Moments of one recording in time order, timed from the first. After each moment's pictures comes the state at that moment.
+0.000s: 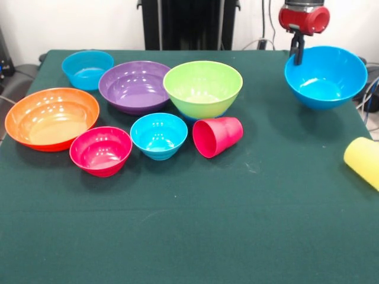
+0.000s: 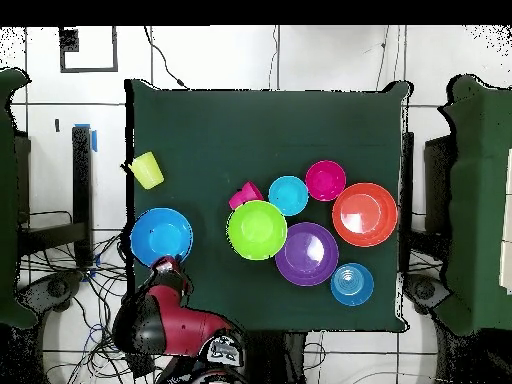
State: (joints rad) arm 0.08 -0.67 0.09 2.33 0.32 -0.42 2.73
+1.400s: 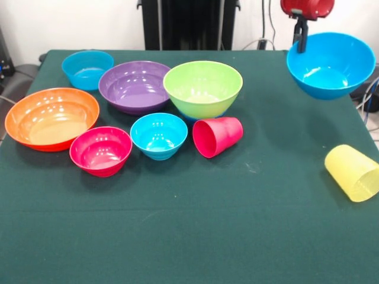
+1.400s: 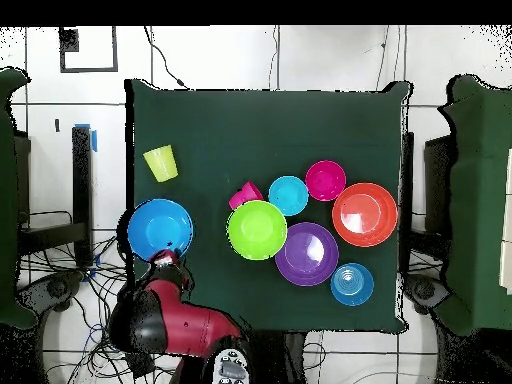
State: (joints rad) arm 0.05 -0.81 0.09 2.33 0.32 -0.28 2.73
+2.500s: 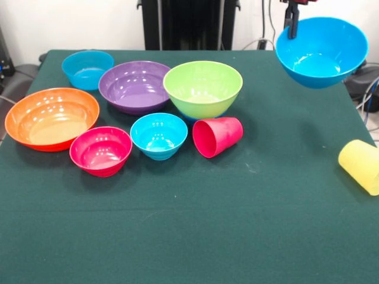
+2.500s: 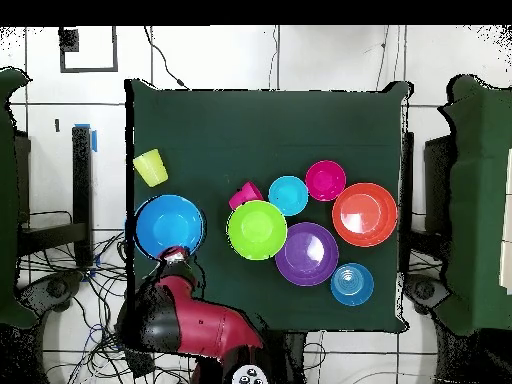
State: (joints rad) arm 0.00 -0.92 0.04 2.31 0.27 -0.11 2.73
